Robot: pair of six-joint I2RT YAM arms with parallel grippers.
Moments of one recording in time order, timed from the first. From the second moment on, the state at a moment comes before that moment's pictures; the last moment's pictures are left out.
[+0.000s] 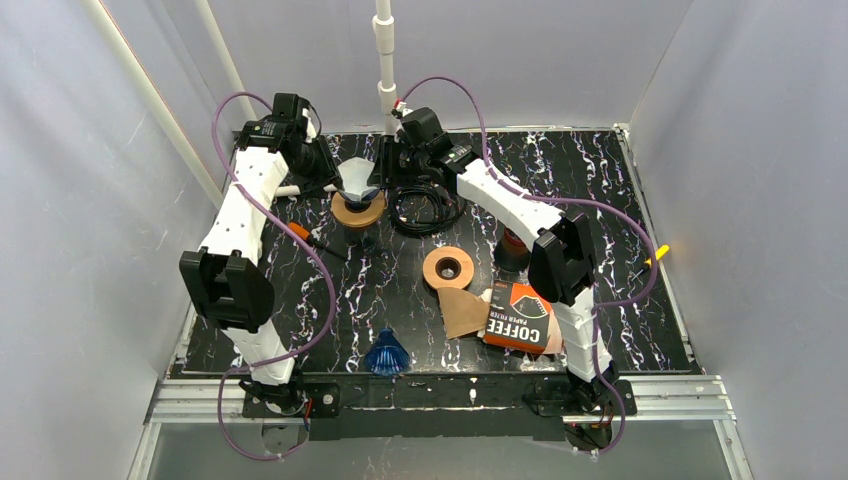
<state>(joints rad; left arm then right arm) -0.14 1.75 1.84 -1.16 0.11 -0.49 0.74 2.16 2.08 -0.49 -0.25 0.59</state>
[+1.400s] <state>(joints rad) -0.12 1.75 1.84 -1.19 0.09 -0.47 0.74 2.17 2.08 -0.48 -0.32 0.61</state>
